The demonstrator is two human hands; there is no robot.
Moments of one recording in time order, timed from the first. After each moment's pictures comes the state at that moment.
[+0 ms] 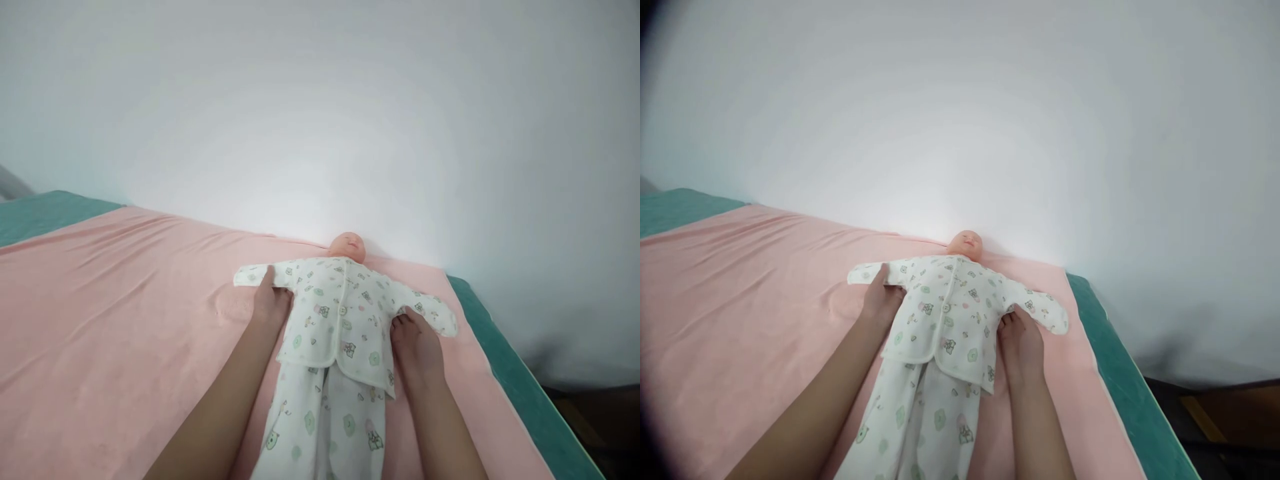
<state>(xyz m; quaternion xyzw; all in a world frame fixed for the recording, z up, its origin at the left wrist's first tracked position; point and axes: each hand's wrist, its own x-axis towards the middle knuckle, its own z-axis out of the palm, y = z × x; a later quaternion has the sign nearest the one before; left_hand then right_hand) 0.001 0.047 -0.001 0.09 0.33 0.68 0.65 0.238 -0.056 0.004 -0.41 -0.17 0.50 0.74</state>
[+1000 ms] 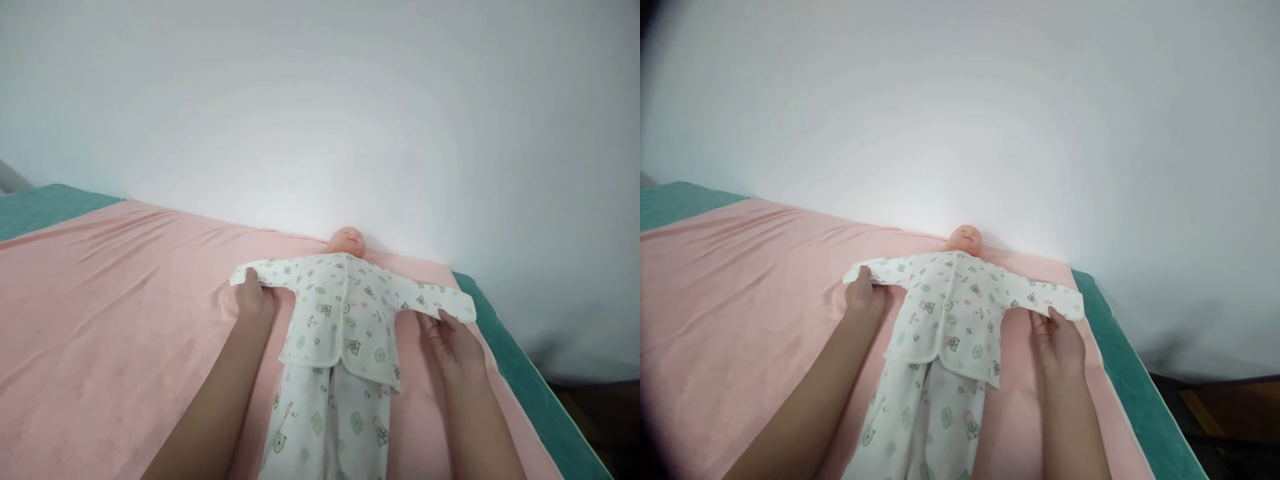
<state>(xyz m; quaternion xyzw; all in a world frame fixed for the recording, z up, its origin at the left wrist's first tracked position) -0.025 0.056 -0.003 0.02 0.44 0.77 0.46 0.307 -0.051 -0.003 -0.43 -0.06 0.41 0.80</state>
